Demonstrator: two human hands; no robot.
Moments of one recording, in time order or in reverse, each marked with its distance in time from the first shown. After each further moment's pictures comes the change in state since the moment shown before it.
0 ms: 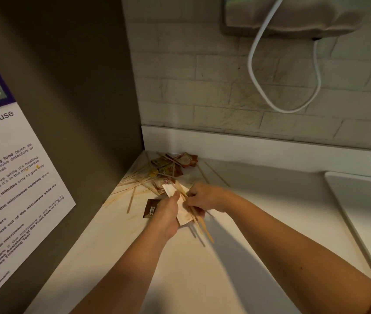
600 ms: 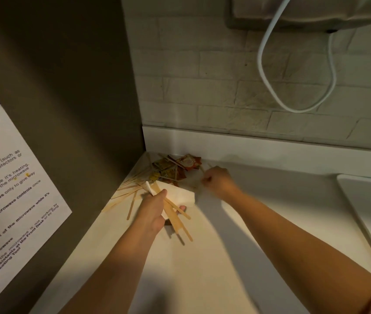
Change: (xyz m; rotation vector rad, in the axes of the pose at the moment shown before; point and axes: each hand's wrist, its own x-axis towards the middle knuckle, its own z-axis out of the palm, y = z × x) left_hand 0.025 0.025 -0.024 -0.085 0.141 0.076; right_hand 0.046 0.029 -0.026 -0.116 0.462 0.071
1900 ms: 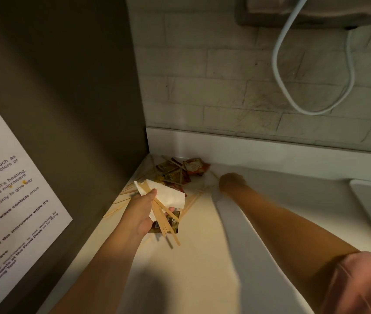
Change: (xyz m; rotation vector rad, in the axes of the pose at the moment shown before) left_hand 0.021 0.023 -0.026 0.032 0.027 0.006; right_hand 0.047 0.028 0.016 -0.409 -0.109 0.255
